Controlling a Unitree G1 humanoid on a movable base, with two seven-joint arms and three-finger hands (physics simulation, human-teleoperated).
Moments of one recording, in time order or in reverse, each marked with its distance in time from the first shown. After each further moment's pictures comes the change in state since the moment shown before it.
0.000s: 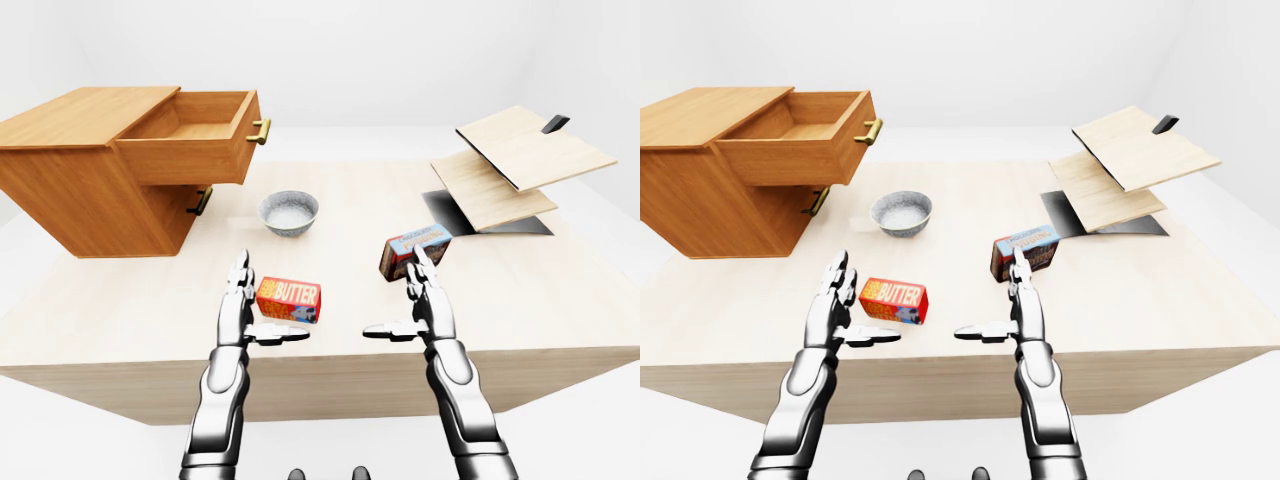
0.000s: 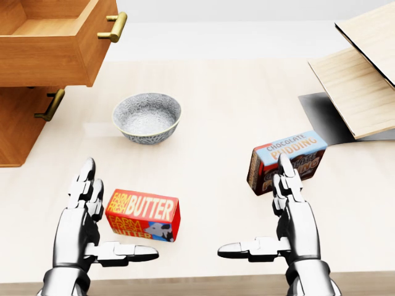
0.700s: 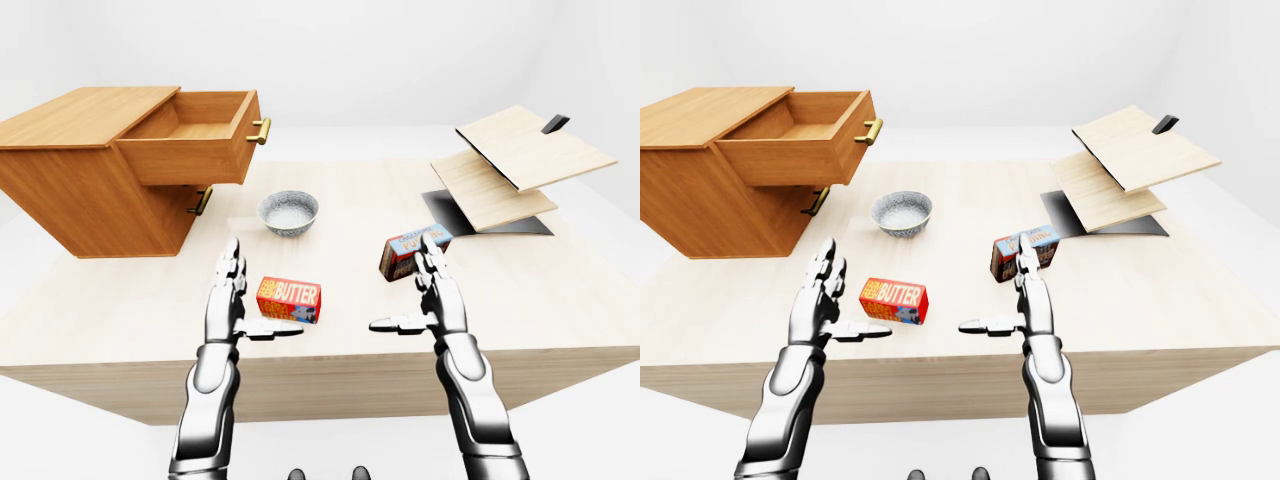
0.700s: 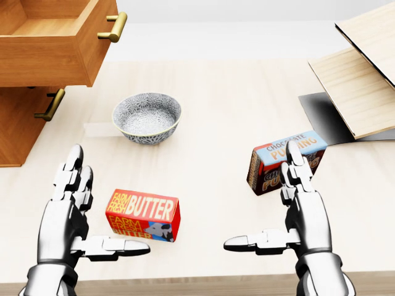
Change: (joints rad) left arm 0.011 0.015 0.031 -0.124 0.004 0.034 -0.033; right arm 0.001 -0.015 -0.027 -0.131 -0.026 0.086 0.028
